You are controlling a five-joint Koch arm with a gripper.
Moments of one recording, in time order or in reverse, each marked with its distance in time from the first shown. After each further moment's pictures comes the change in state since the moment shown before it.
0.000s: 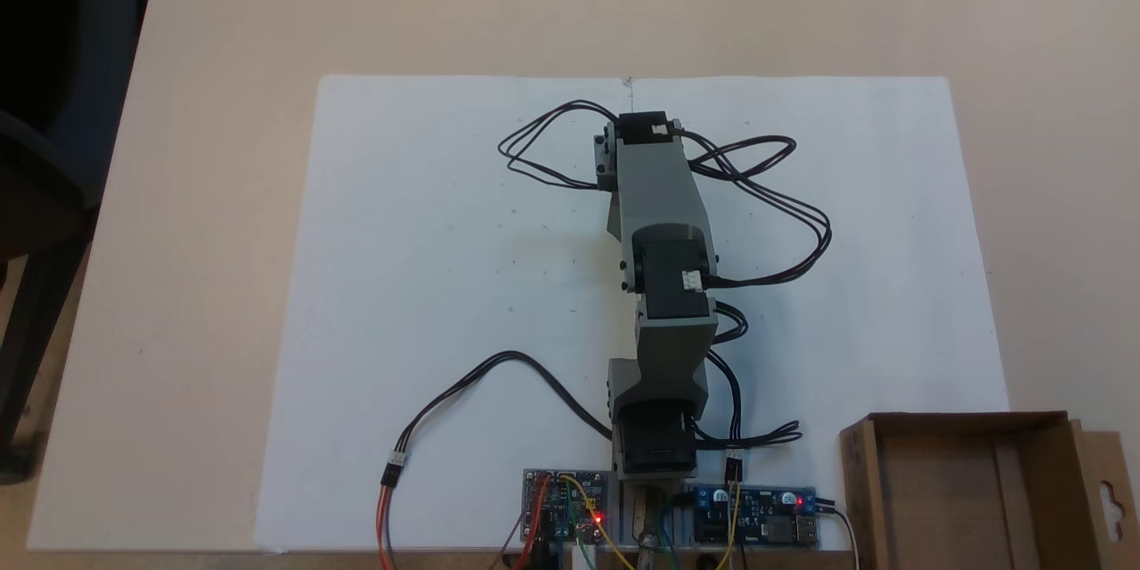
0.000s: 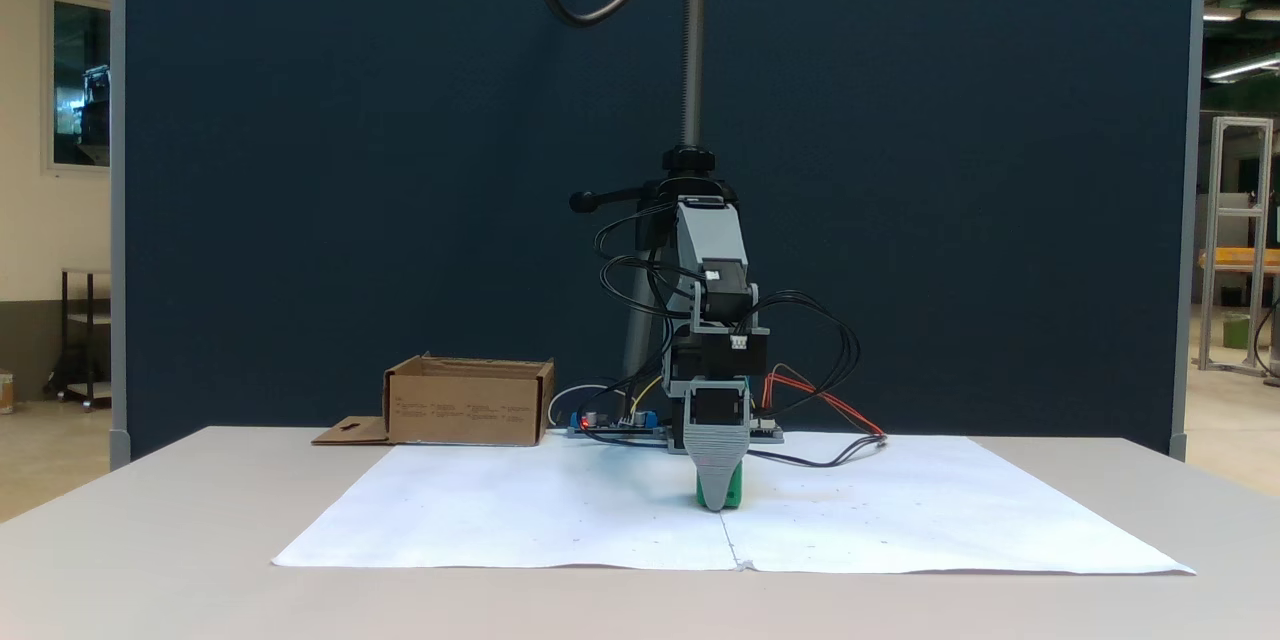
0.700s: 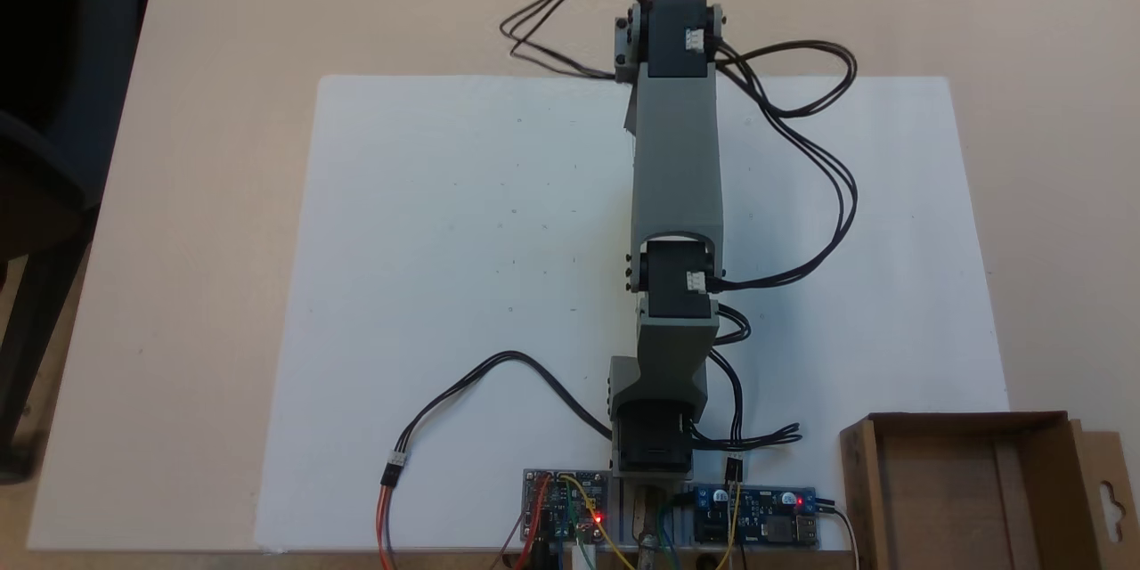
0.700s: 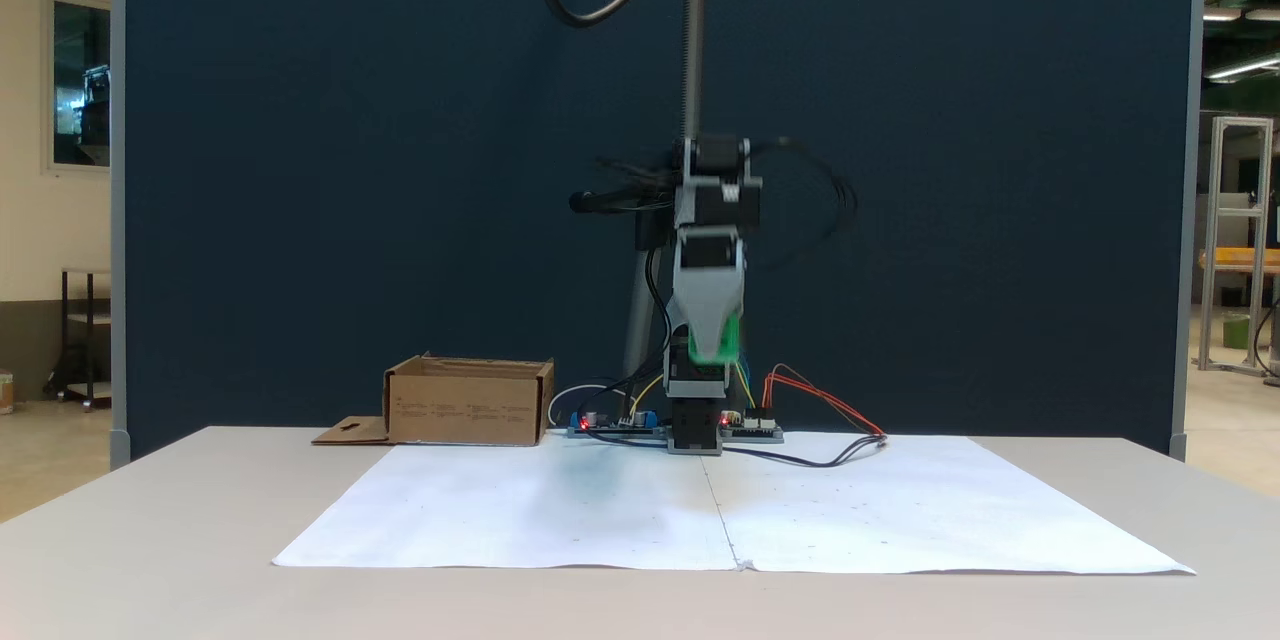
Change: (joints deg) arm 4.2 0.4 -49.0 36.6 0.0
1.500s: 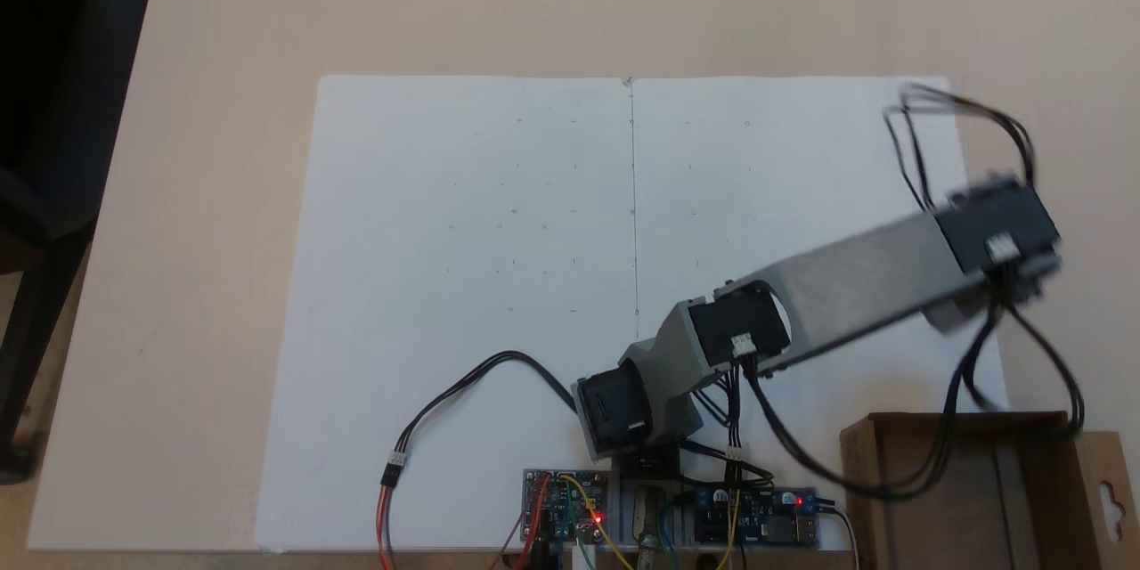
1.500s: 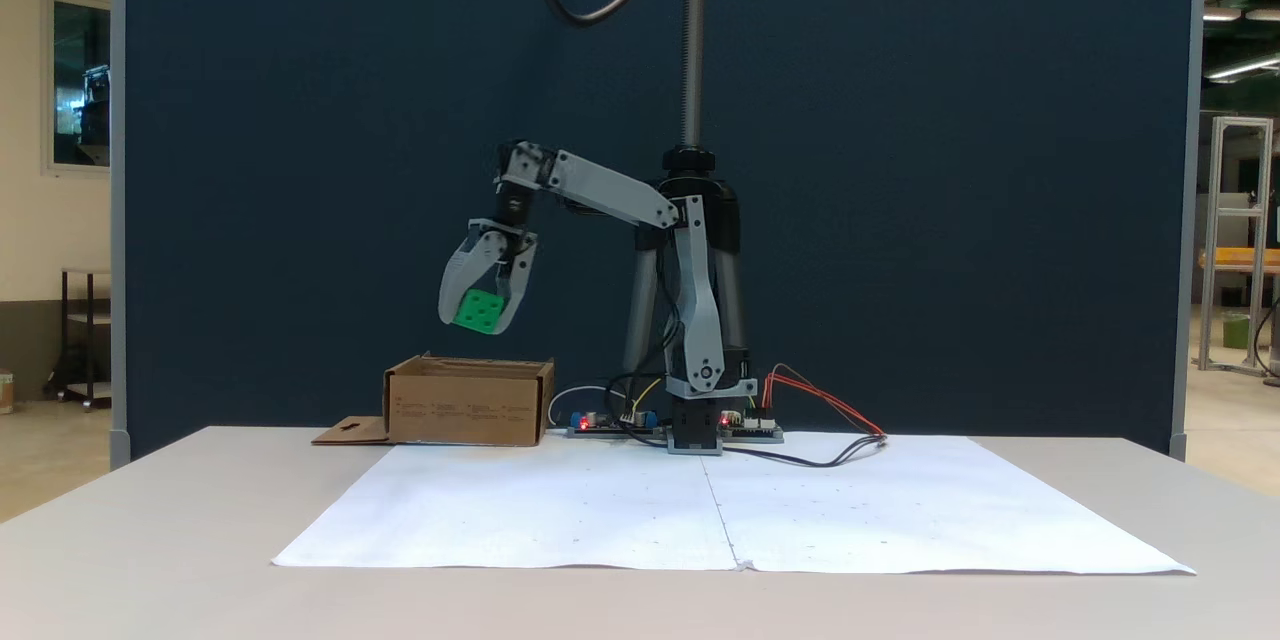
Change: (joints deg) arm 74.4 1.8 -0.2 -0.2 -21.4
